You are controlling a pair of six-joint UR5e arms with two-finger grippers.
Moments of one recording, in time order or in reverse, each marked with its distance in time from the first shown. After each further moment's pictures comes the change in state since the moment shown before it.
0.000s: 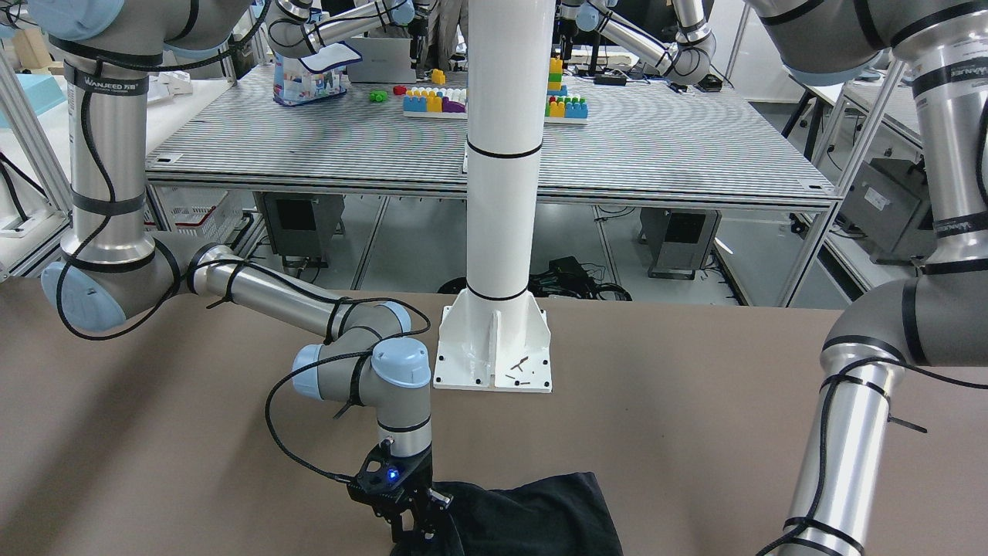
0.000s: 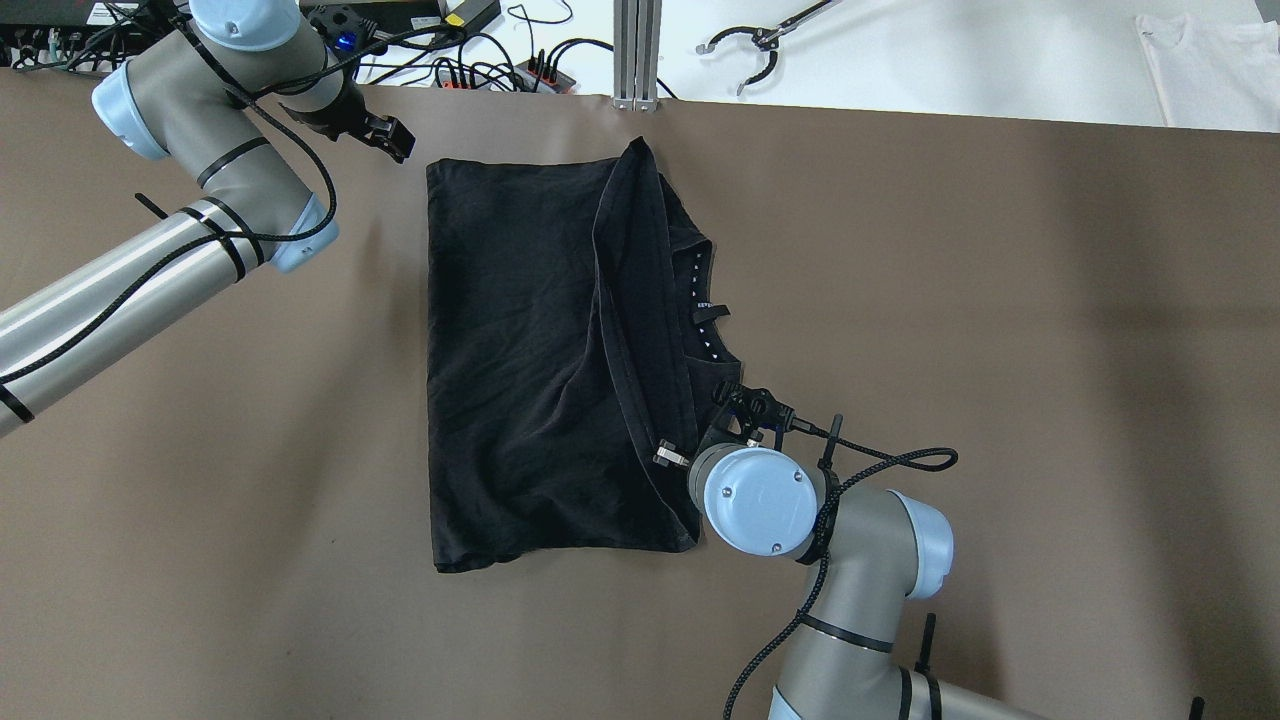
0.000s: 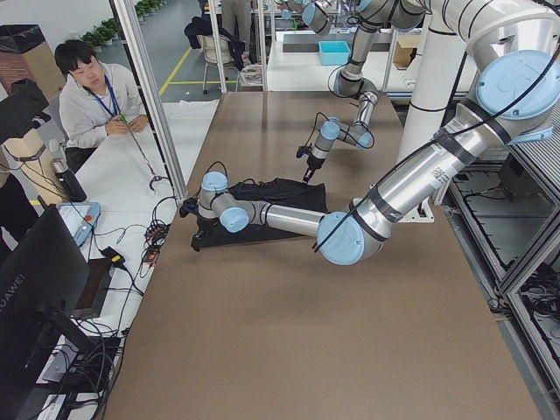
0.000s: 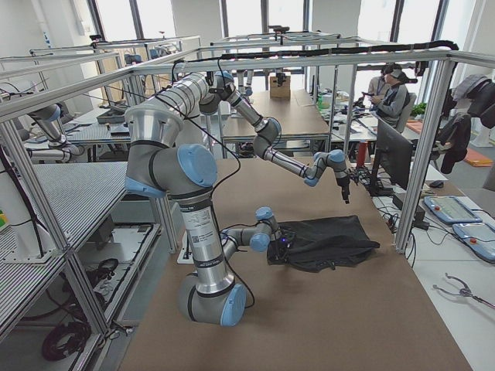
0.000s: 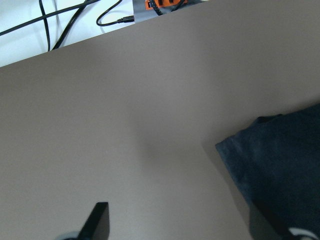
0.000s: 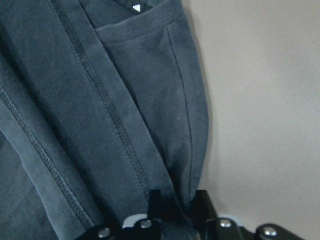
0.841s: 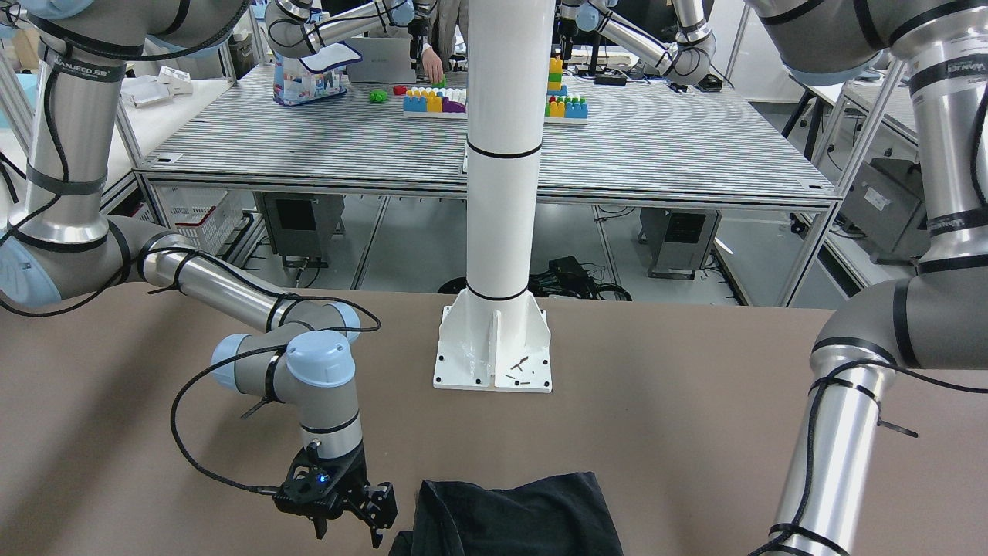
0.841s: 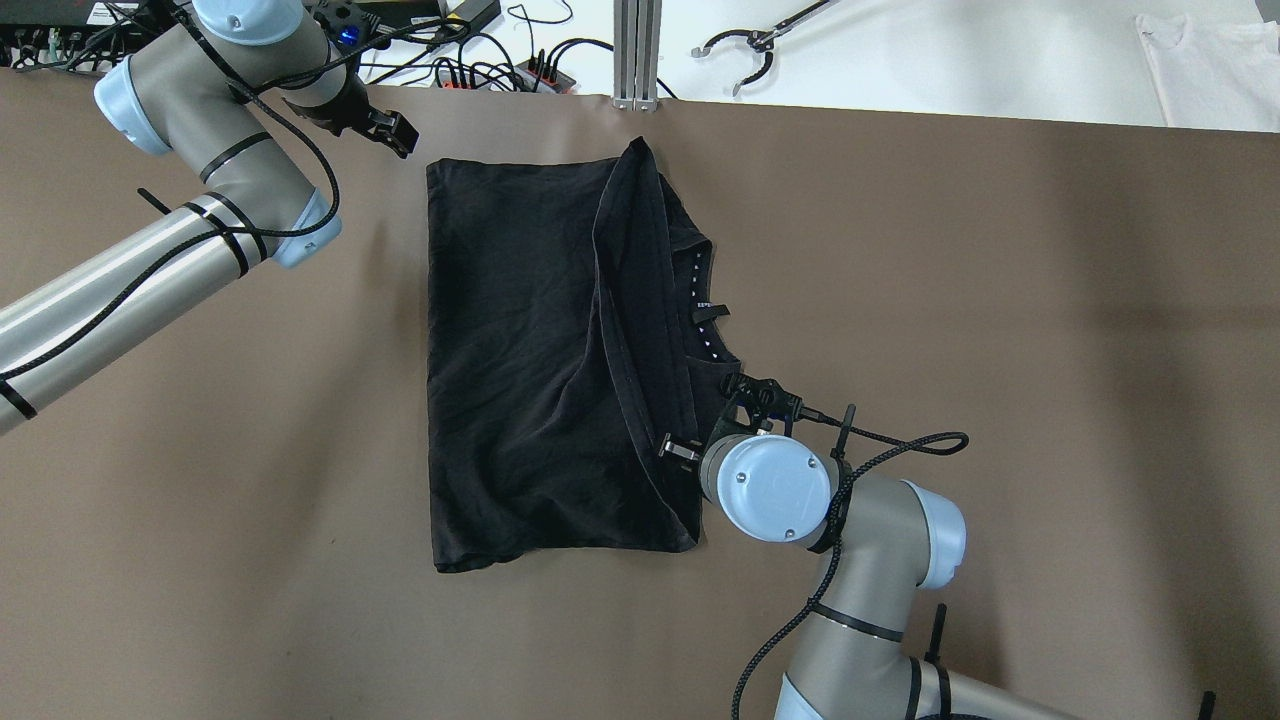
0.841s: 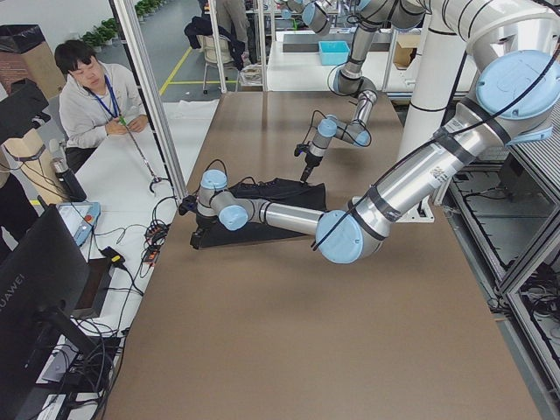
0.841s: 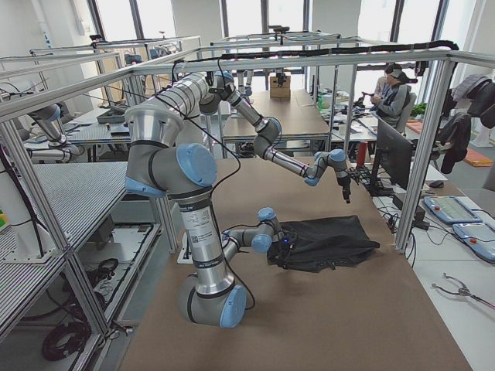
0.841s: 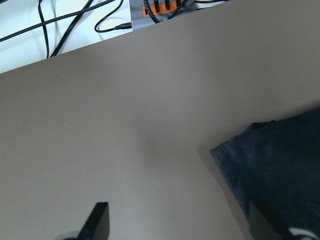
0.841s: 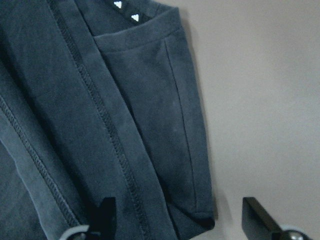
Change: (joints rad) left arm -0.002 -0.009 0.001 0.000 -0.001 -0.001; right arm 0.018 -0.011 0.003 0.000 0.026 -0.053
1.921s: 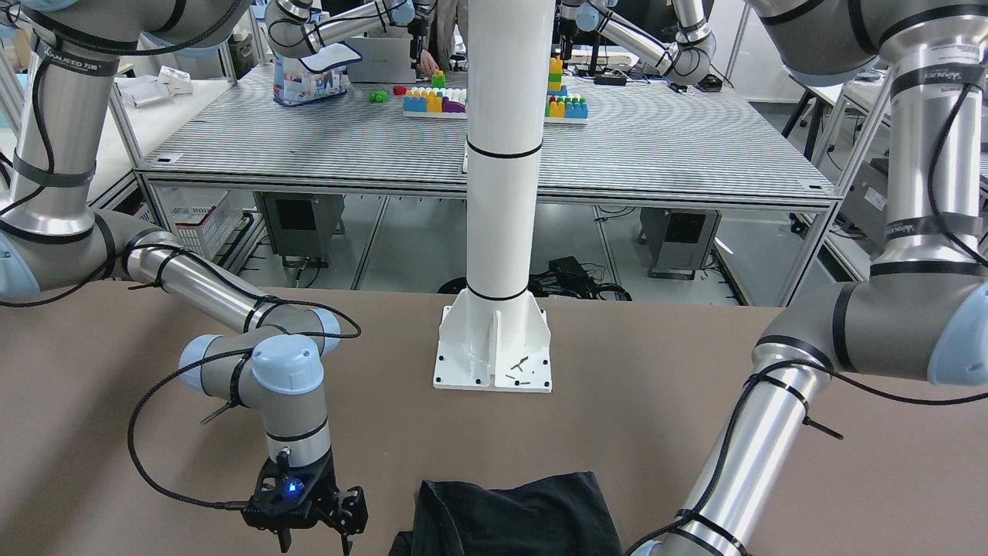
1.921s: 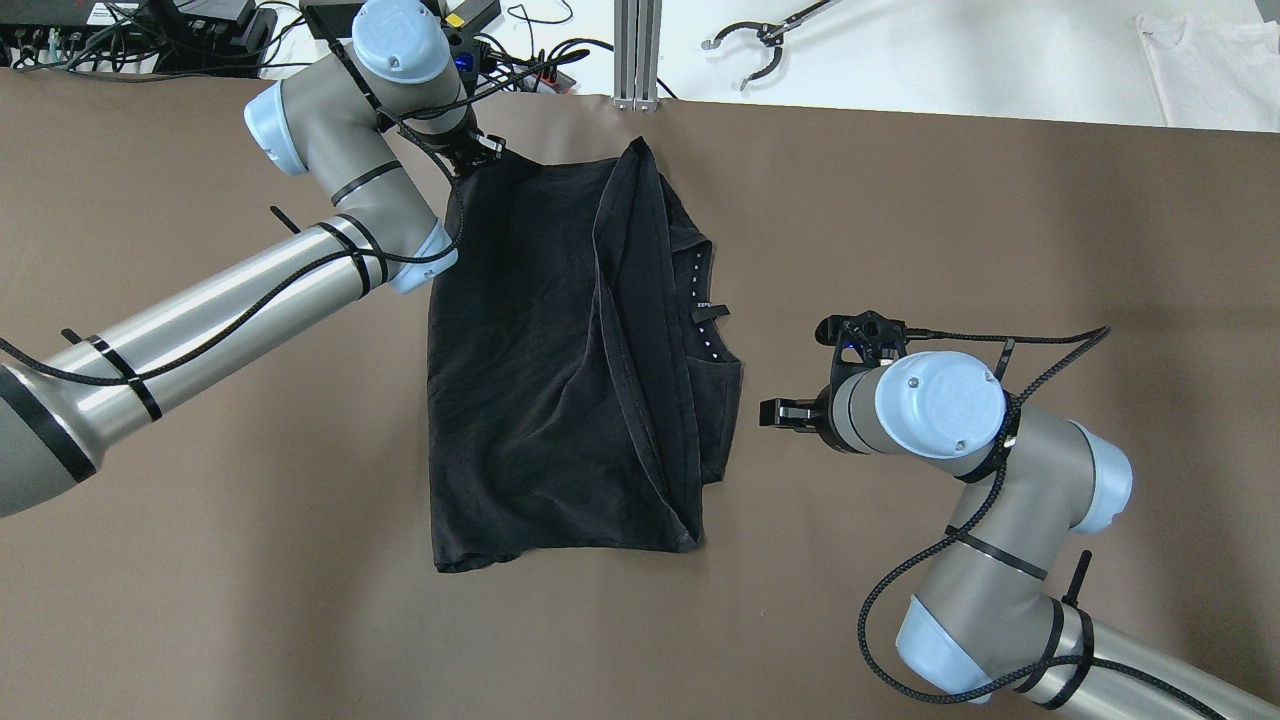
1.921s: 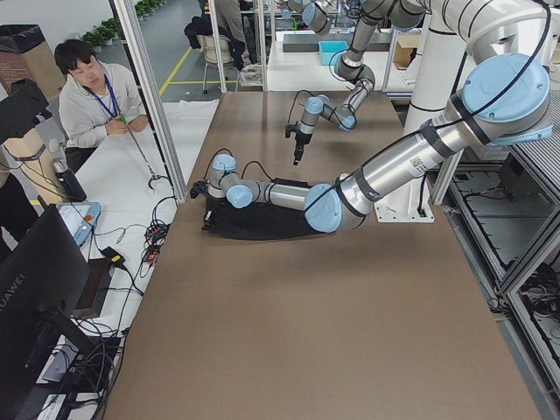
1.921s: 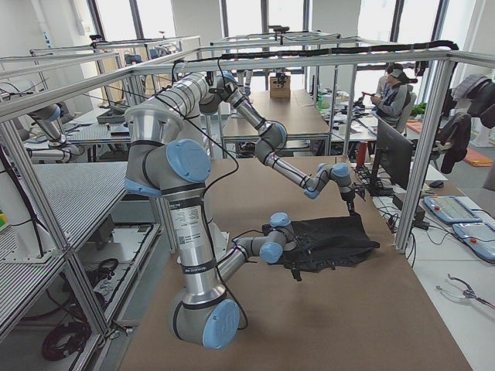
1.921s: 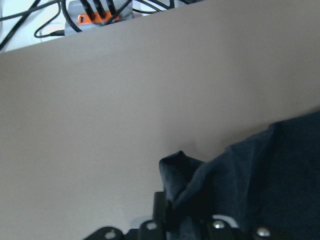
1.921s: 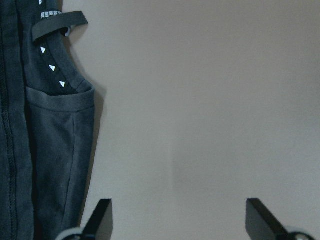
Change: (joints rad) left arm 0.111 -0.188 0.182 0.006 0.127 -0.145; right arm 0.180 -0.169 0.135 0.008 0.182 -0.417
